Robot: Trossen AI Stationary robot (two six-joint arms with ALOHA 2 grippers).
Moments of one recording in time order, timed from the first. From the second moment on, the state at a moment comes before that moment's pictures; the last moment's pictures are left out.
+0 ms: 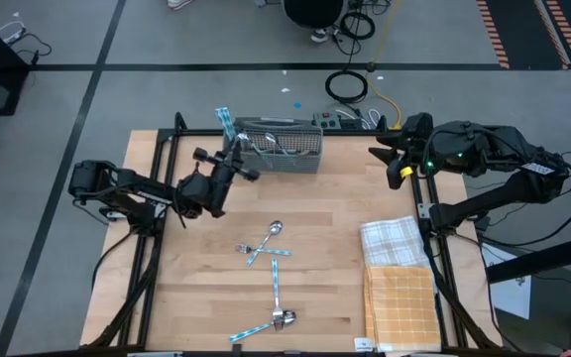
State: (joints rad) left arm 0.04 1.48 0.56 1.33 -1.21 -2.34; right arm 0.05 1.09 1.62 -1.05 0.50 0.45
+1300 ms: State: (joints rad) left arm 0.11 1.50 0.55 1.30 -0.96 -2.37; right arm 0.05 1.09 1.62 -1.05 0.50 0.46
